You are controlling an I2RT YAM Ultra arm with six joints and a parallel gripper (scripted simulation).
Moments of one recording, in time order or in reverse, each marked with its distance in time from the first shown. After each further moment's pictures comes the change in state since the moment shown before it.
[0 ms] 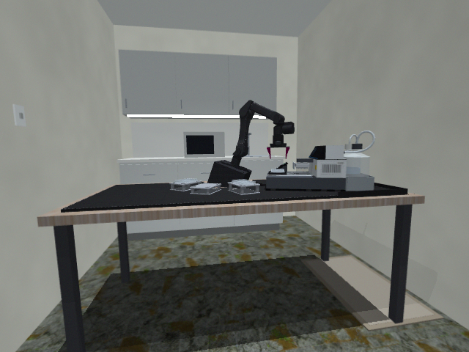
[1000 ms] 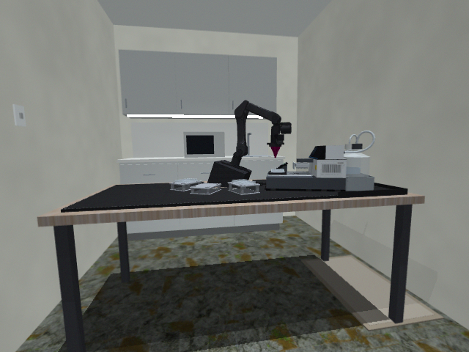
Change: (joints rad) arm 0.209 -0.129 -0.087 -0.045 0.049 -0.124
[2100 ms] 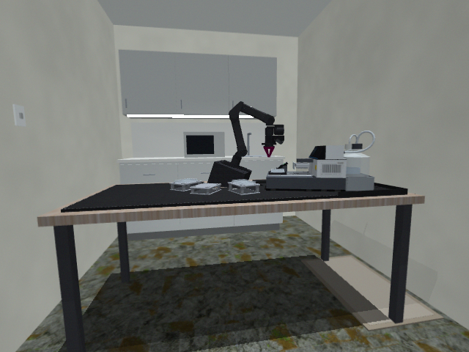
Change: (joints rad) arm 0.508 -0.172 -0.158 -0.025 0.175 -0.288
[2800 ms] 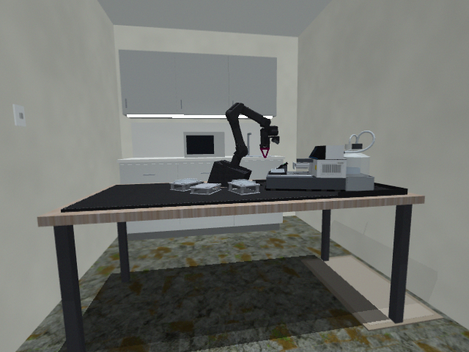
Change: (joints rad) arm 0.305 -0.074 -0.106 0.023 0.131 -0.185
